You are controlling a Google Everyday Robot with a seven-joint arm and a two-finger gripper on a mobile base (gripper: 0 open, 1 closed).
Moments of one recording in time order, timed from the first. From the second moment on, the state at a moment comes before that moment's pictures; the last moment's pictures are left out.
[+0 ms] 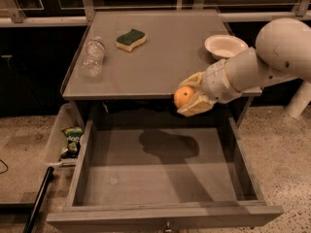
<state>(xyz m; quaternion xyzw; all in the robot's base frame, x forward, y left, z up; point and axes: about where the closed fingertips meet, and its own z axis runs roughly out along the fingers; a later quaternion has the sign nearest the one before) 0.549 -0.101 0.836 -0.65 0.66 0.14 0.35</state>
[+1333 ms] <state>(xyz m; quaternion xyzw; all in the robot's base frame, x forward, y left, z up) 0.690 -0.047 0.894 -0.69 0.54 0.18 0.43</state>
